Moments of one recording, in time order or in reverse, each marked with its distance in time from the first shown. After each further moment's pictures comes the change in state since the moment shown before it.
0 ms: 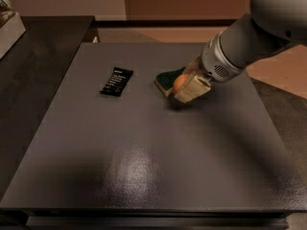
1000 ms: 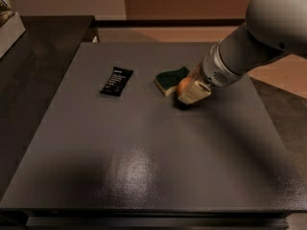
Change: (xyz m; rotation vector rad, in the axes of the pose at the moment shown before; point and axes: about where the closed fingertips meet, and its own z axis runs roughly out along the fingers) arm 0.024 -0.009 0.013 0.036 0.041 0.045
